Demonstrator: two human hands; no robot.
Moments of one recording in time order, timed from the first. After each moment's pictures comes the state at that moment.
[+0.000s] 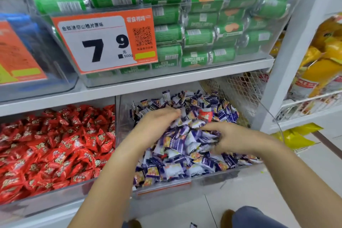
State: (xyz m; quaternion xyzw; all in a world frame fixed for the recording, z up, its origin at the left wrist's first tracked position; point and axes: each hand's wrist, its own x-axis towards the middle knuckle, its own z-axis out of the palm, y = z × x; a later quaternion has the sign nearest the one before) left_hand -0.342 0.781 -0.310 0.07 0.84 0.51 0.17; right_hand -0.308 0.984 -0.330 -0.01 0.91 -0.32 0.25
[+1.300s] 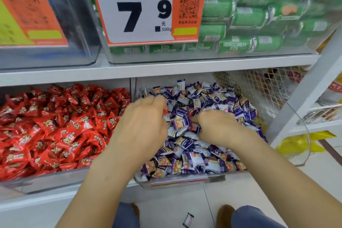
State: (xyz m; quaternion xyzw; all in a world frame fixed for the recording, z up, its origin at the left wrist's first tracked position) left_hand -0.321 0.729 -0.314 0.20 0.95 0.19 -0.11; right_hand -0.350 0.912 -0.346 -0.09 0.98 0.02 0.16
